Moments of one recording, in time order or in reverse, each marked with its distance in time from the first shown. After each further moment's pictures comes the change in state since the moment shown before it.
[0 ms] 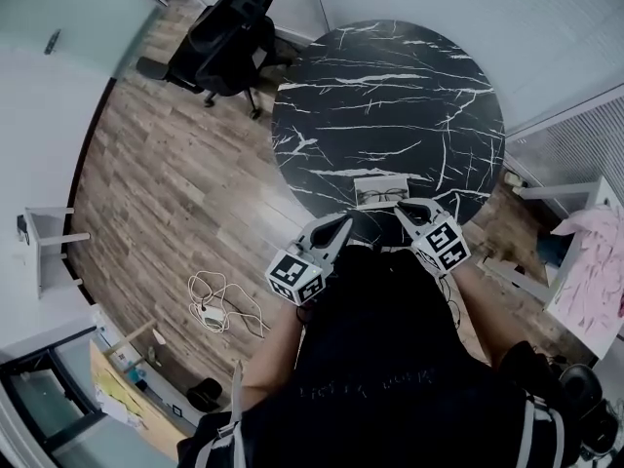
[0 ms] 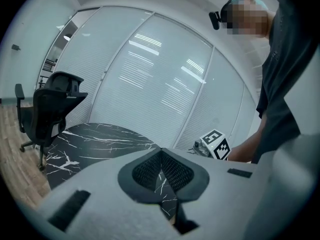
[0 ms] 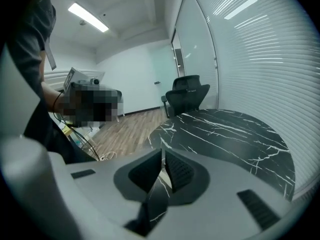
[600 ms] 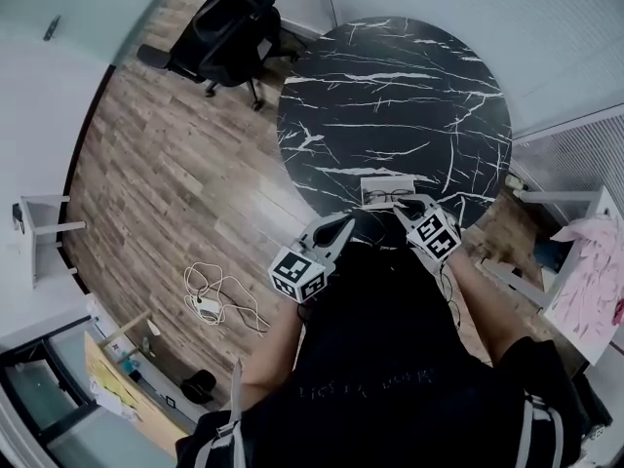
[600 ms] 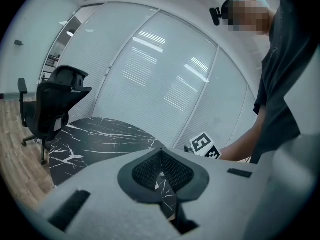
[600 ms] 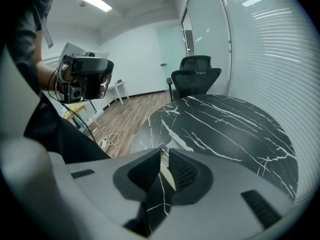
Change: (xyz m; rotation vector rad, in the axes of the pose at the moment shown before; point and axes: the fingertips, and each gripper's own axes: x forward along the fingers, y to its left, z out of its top) left arm -0.003 0.019 -0.015 -0.036 0.032 0.010; right arm 0.049 -0.003 -0.035 -0.075 0.198 0.054
